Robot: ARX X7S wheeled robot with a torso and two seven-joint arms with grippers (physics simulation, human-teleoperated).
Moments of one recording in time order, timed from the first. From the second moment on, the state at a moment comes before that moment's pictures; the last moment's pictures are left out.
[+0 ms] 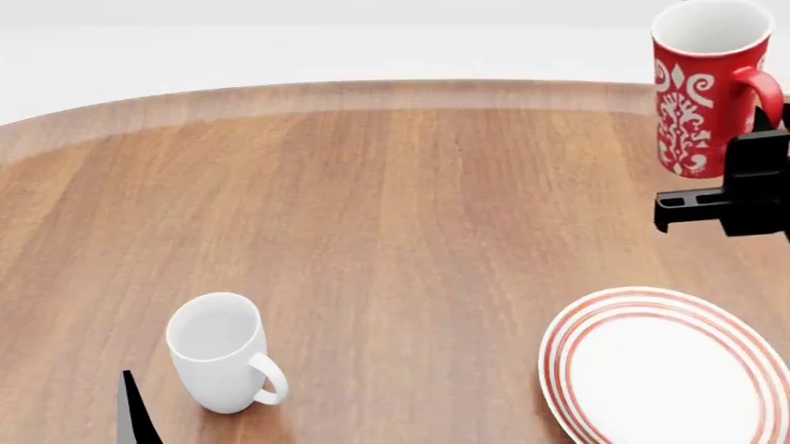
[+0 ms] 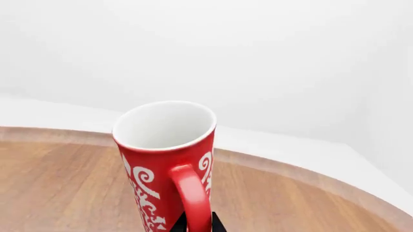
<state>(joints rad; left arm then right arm) -0.23 -0.36 0.61 -0.45 0.00 1.05 -0.73 0.98 0.93 -0.35 -0.17 1.05 0.86 0.39</state>
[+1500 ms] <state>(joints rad) -0.24 -0.37 0.64 -0.45 0.01 1.05 -0.76 1.04 0.81 -0.48 0.26 0.82 0.62 0.03</state>
